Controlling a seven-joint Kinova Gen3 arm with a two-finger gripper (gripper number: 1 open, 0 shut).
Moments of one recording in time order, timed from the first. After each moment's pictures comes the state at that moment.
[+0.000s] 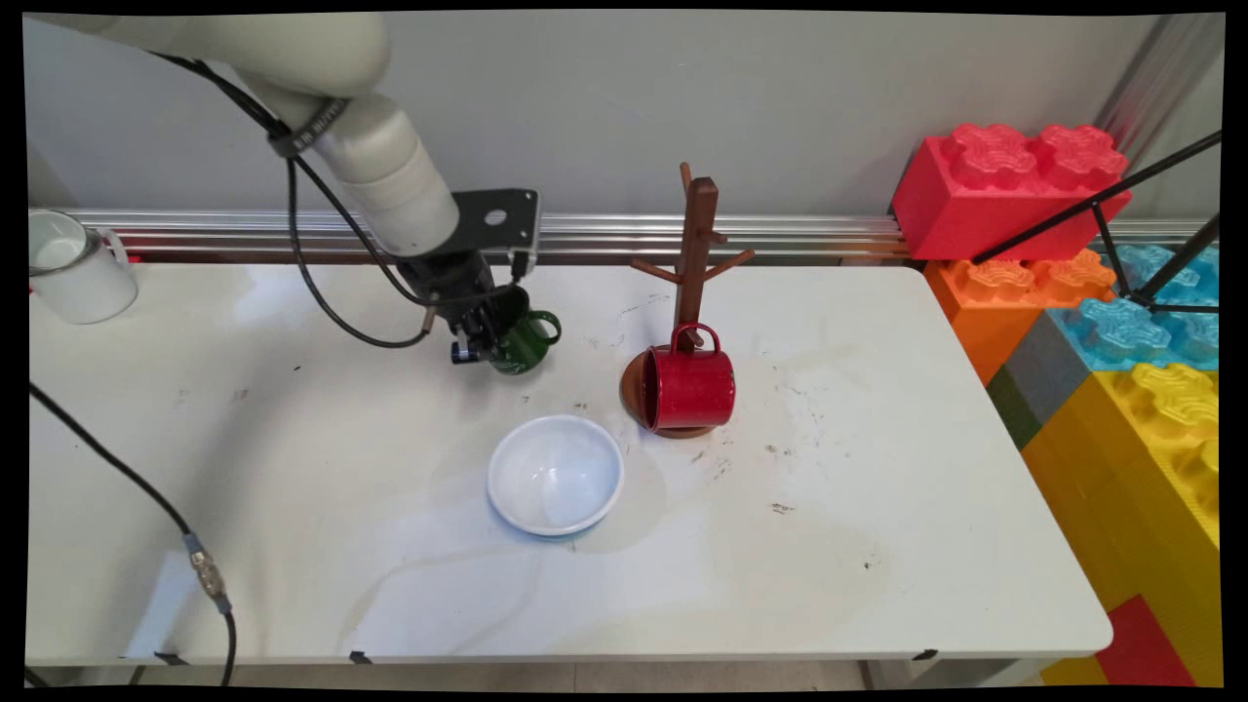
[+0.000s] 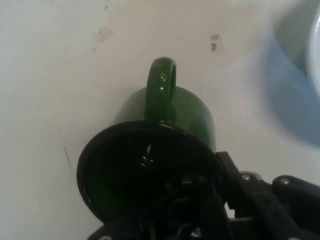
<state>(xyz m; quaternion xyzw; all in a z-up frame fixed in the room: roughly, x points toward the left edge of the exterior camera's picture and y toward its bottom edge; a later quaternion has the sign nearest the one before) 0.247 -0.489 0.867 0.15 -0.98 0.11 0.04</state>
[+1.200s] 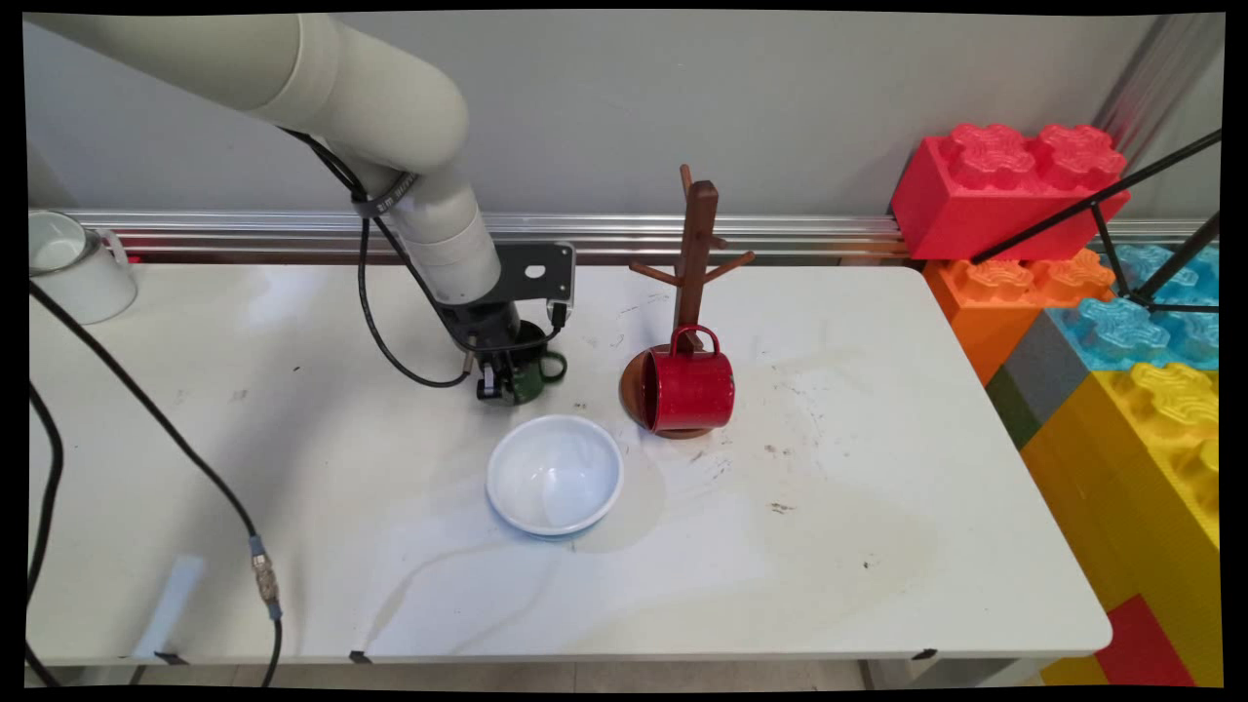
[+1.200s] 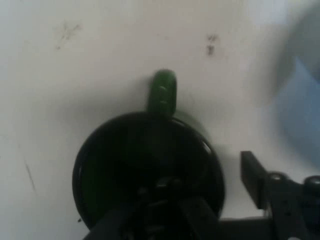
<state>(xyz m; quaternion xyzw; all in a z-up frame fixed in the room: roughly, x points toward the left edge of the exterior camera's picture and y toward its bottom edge) 0.219 -0.503 0.811 0.17 -0.98 0.10 0.01</state>
